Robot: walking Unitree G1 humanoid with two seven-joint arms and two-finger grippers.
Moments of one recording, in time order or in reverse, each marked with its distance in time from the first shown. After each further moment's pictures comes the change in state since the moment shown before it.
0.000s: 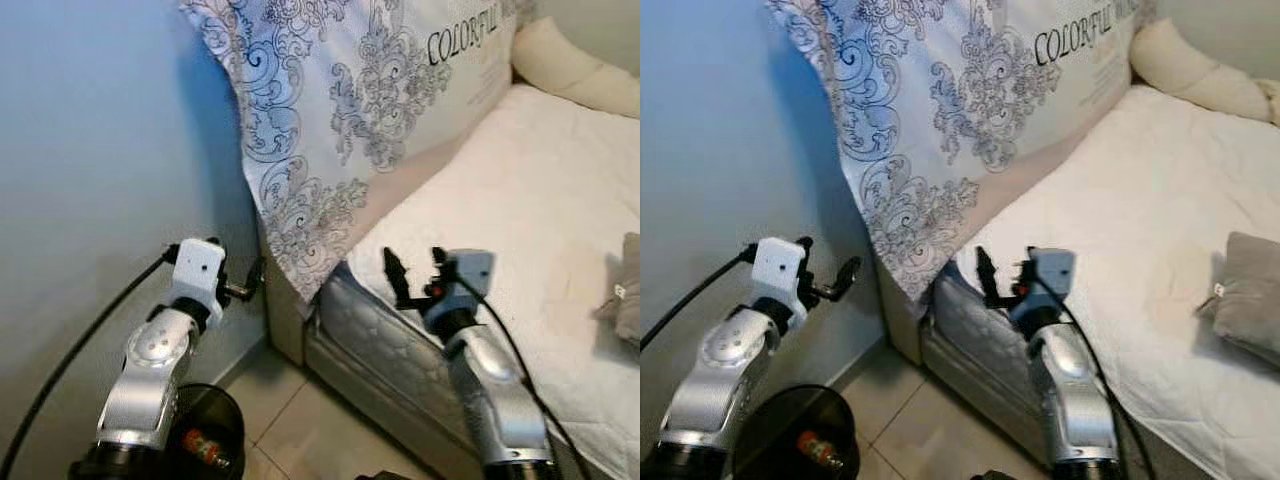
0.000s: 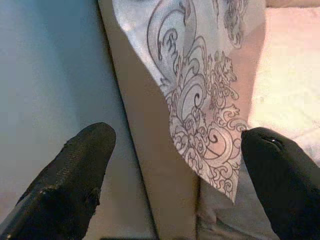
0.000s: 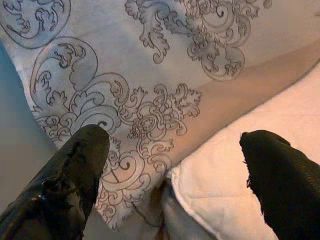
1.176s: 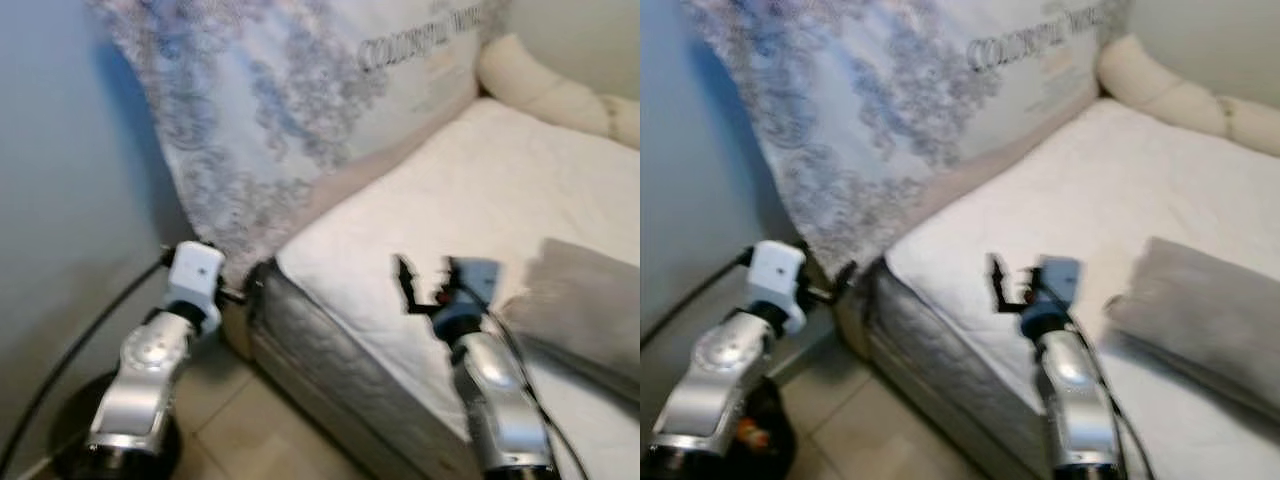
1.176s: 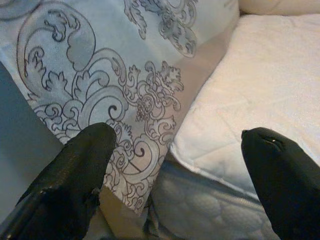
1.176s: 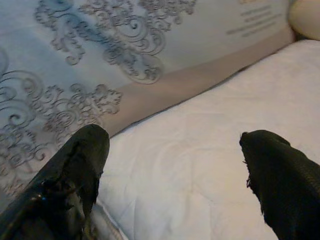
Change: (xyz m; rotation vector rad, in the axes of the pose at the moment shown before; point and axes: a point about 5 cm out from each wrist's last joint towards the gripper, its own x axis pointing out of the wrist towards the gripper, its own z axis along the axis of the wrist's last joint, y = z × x) left arm -0.006 0.005 -0.006 0.004 0.026 0.022; right arm -0.003 -0.004 -0.005 -0.032 0.005 -0.059
